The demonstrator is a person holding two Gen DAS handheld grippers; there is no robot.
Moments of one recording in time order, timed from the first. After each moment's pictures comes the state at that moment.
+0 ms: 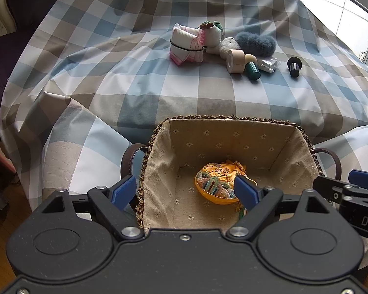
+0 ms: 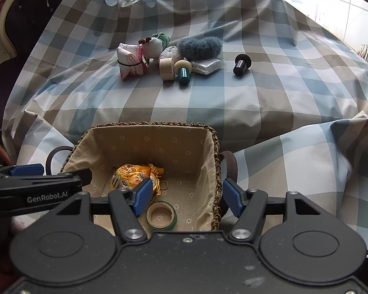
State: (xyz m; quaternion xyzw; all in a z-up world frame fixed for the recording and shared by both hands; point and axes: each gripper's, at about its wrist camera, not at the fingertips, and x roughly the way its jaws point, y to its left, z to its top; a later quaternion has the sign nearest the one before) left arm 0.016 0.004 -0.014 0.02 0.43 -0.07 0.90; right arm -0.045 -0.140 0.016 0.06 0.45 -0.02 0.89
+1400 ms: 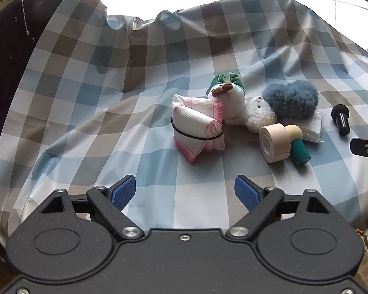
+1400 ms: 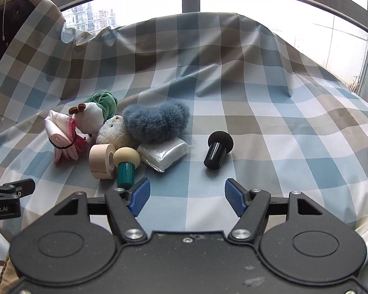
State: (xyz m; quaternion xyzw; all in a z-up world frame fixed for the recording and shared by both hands) left arm 0.168 -0.024 -0.007 0.12 0.36 -0.07 0.92; right arm 0.140 -0.192 -0.005 0.05 0.37 -0.08 0.93
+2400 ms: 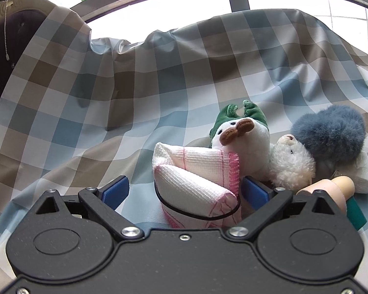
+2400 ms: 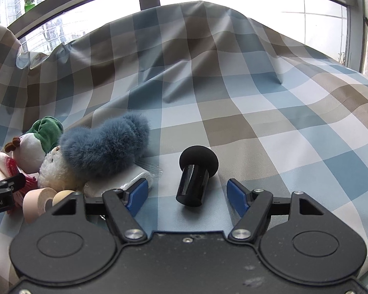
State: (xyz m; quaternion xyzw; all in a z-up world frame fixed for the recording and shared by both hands) left arm 0.259 -0.052 -0.045 0.13 0.27 -0.07 0.95; right arm 0.205 -0.224 -0.060 0.11 0.33 -0.15 0.92
